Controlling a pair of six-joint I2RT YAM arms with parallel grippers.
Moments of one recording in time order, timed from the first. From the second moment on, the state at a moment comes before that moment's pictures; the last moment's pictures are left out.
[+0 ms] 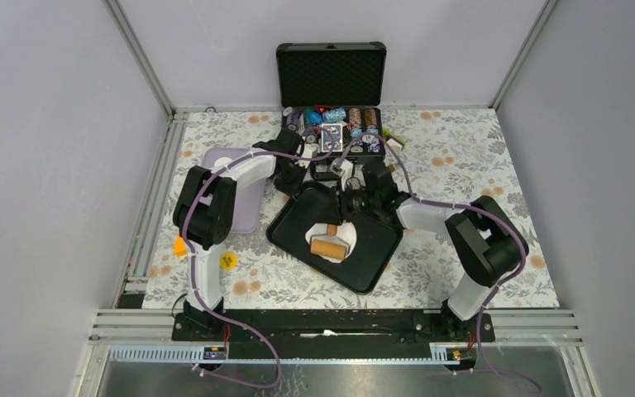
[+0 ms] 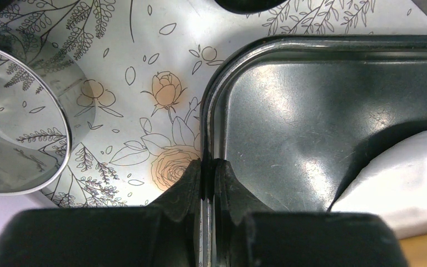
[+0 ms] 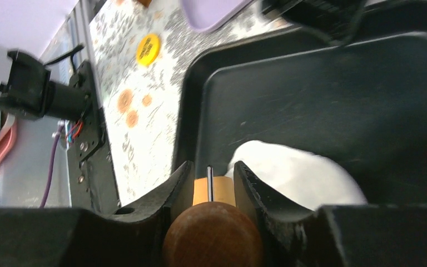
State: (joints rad) left arm -0.43 2.05 1.48 -0.63 0.14 0.05; right arm 0.61 1.70 0.83 0.34 -0.75 0.25
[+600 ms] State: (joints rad) left arm -0.43 2.05 1.48 -0.63 0.14 0.05; right arm 0.60 1.69 0.82 0.44 -0.61 0.21
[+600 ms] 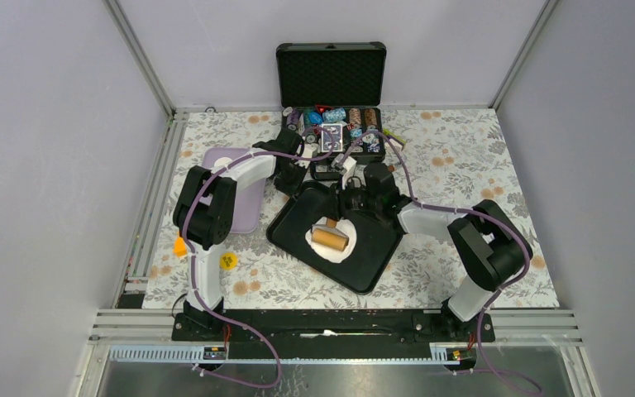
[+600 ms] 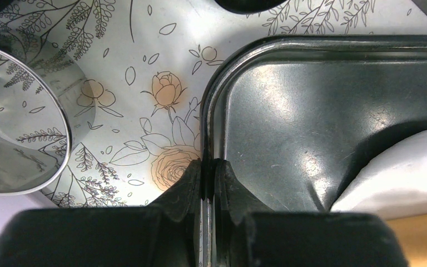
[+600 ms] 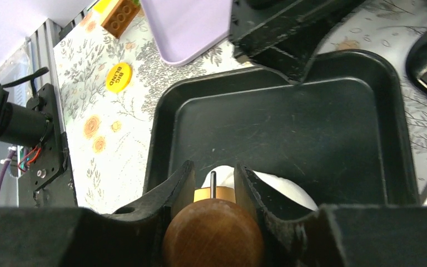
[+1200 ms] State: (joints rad) left arm -0.43 2.05 1.48 -0.63 0.14 0.05; right arm 0.50 1.71 0.87 0.42 -0.58 0.27
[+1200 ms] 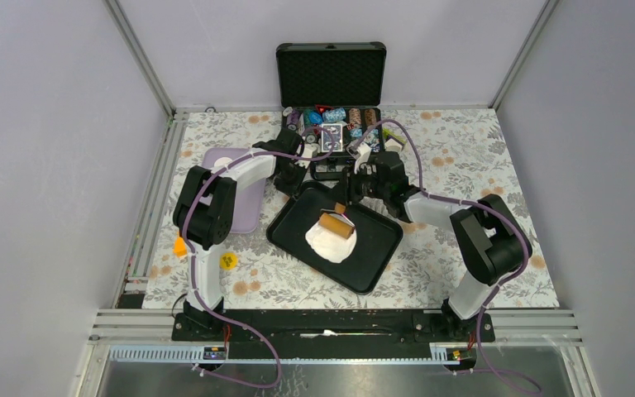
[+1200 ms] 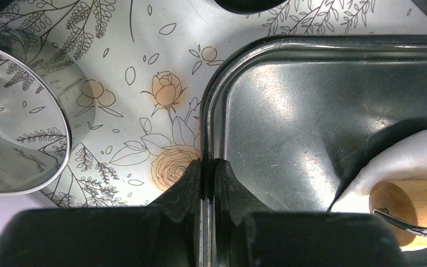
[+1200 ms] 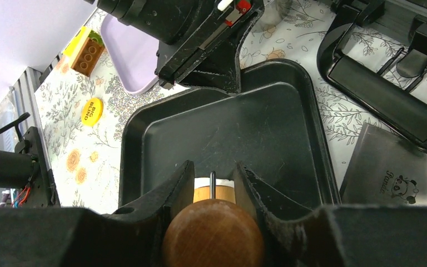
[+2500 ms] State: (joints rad) left arm -0.43 2.05 1.48 -0.63 0.14 0.05; right arm 0.58 1.62 0.64 0.62 -0.64 0.34
